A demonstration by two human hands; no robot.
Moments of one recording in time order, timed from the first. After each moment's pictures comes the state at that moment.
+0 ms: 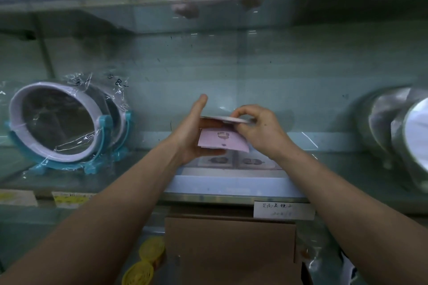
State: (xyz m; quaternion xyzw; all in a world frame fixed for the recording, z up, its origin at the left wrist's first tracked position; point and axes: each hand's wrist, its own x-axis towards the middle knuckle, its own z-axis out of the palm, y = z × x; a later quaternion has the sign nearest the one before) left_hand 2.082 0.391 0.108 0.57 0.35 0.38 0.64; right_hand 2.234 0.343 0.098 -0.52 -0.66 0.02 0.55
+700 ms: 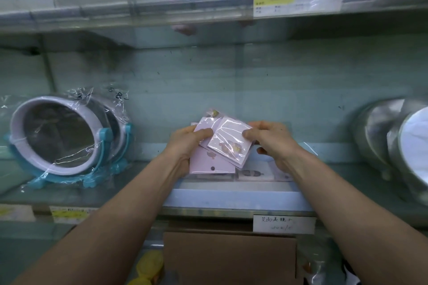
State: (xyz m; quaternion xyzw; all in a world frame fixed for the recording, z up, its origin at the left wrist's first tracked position) left_hand 2.081 0.401 0.101 0.53 0.37 0.50 0.57; right_hand 2.245 0.331 0.111 -0.57 -0.48 0.29 0.60
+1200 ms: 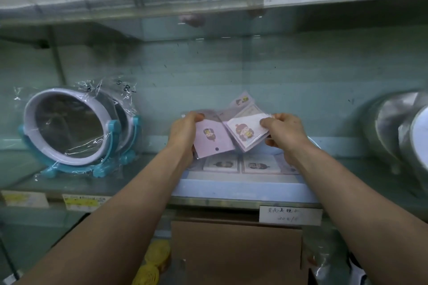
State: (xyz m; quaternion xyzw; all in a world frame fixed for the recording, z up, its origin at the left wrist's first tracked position) left_hand 2.076 0.398 0.109 0.46 0.41 0.57 0.54; right_hand 2.248 0.335 0.109 -0.58 -0.41 0.25 0.65
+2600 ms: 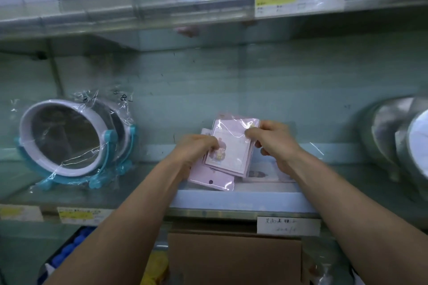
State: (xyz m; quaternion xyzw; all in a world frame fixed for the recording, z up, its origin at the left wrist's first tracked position) left_hand 2.079 0.386 0.099 0.60 0.45 0.43 0.51; right_hand 2.242 0.334 0.108 -0.58 -0.49 0.26 0.60
